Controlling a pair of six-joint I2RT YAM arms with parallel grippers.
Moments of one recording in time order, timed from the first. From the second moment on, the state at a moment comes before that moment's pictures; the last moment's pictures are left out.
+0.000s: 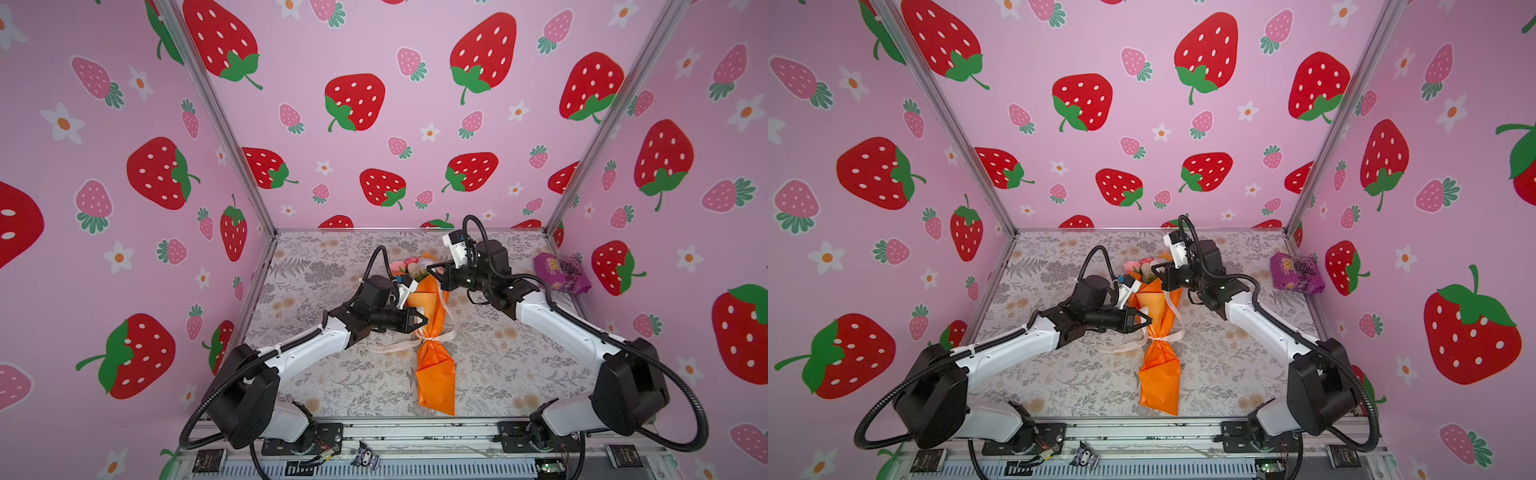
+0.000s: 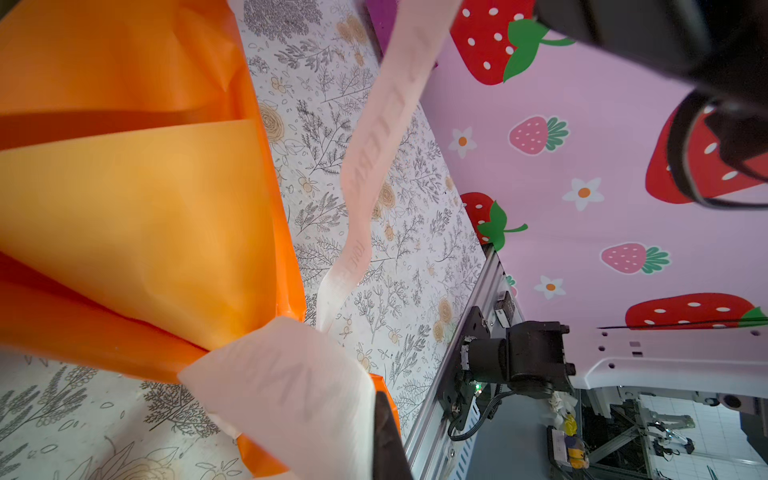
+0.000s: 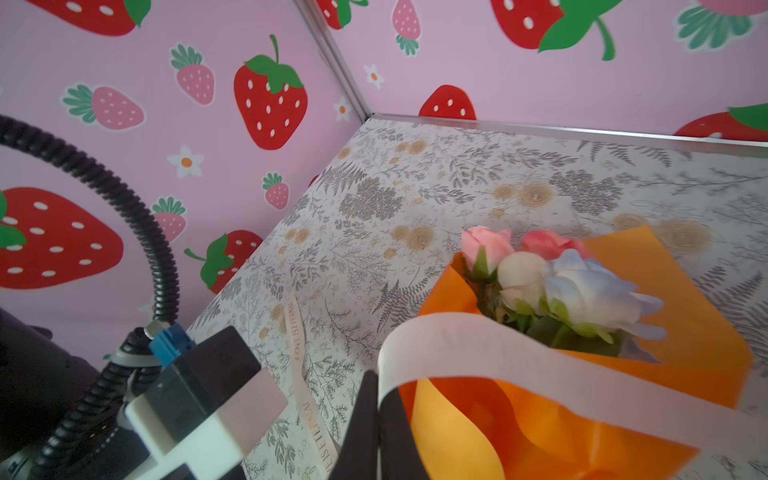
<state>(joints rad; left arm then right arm) -0.66 1.41 0.85 -0.04 0.58 -0.55 0.62 1.48 1.12 -0.04 -0.47 0.28</state>
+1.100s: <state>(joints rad) -0.67 1.33 0.72 0.08 0.54 -0.57 0.71 1.49 1.09 -0.26 -0.35 0.11</state>
